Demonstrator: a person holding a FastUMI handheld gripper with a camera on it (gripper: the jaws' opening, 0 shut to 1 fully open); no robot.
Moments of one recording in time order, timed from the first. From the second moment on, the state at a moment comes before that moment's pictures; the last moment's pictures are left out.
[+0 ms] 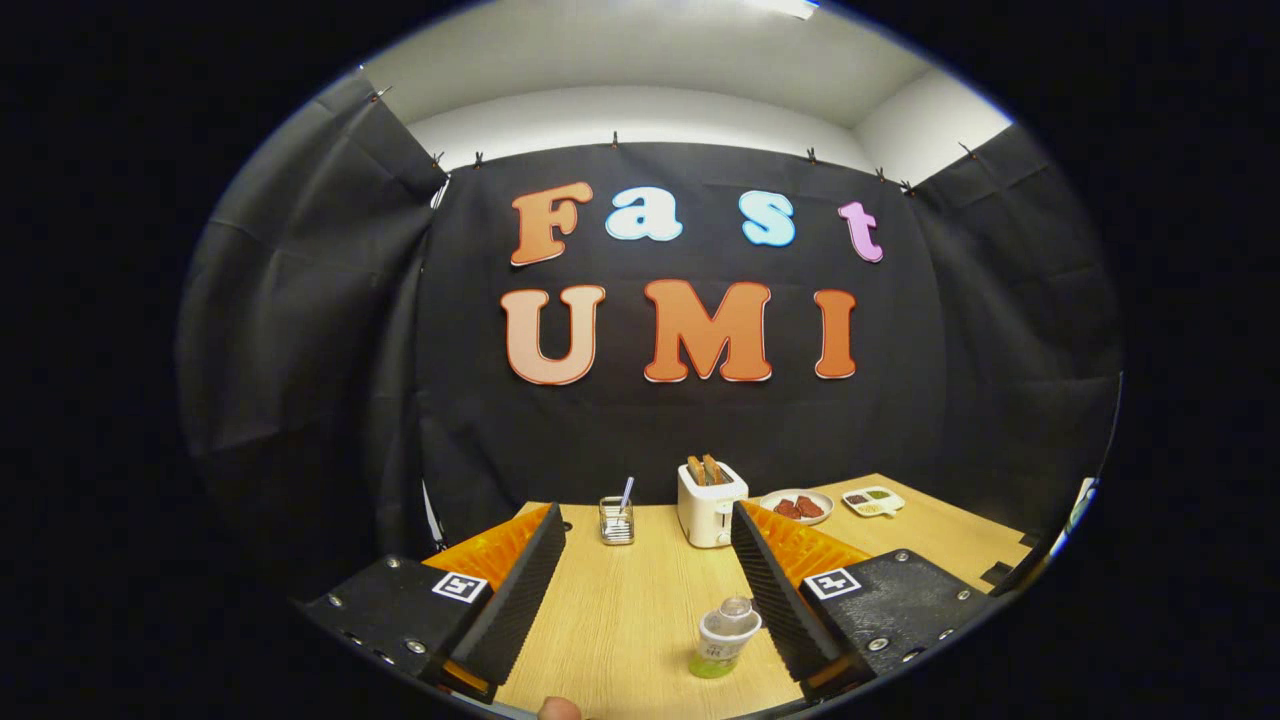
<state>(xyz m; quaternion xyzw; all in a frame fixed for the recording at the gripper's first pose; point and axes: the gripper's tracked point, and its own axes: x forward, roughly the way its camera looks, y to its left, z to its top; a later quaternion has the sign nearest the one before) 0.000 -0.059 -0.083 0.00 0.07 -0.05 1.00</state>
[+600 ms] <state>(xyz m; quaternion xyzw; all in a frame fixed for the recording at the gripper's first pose) -0.015 -0.119 -0.207 0.01 0.17 -0.11 0.98</state>
